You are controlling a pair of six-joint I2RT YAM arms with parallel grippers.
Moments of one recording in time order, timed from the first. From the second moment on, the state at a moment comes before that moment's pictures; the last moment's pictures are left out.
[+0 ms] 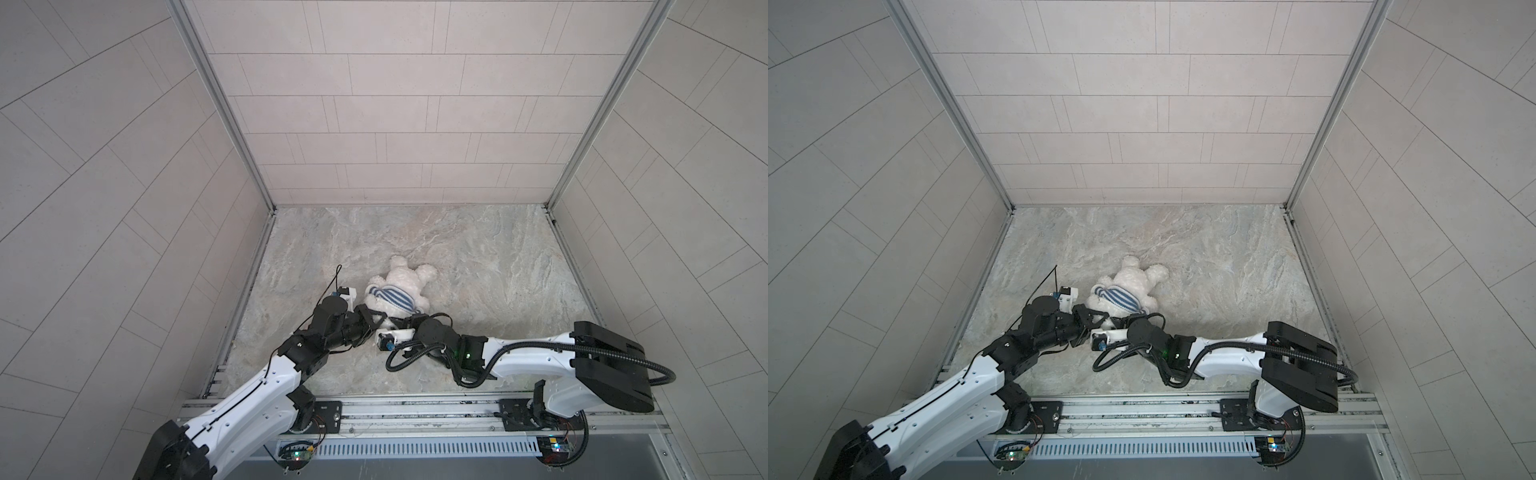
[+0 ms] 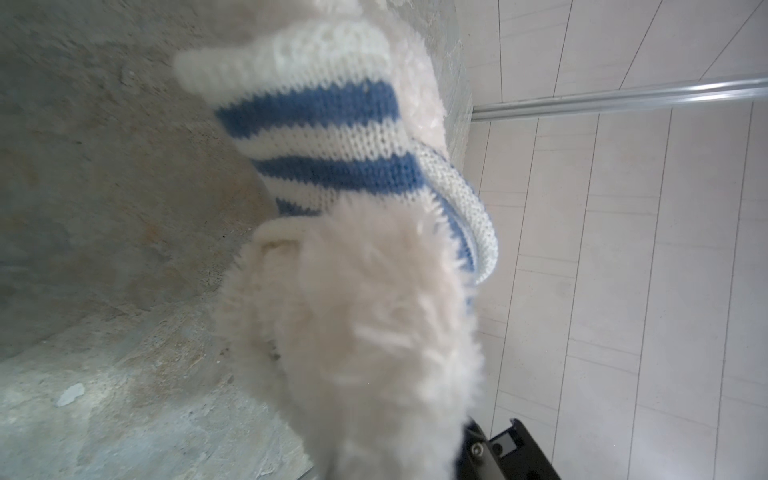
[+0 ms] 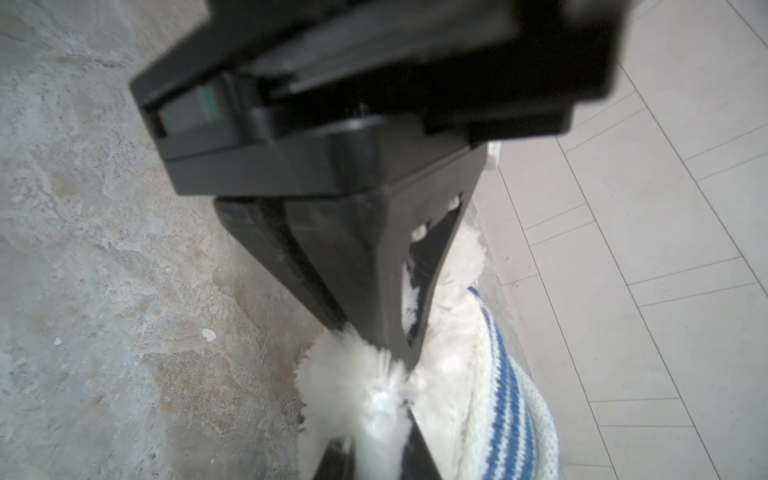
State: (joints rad) left arm -0.58 0.81 0.36 -0.06 0.32 -1.27; right arm 1.17 1.47 0.64 0.45 0.30 -0.66
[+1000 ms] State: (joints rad) left arm -0.55 0.87 0.39 -0.19 0.36 -0.57; right arm 0.73 1.37 0.83 -0.07 -0.40 0.24
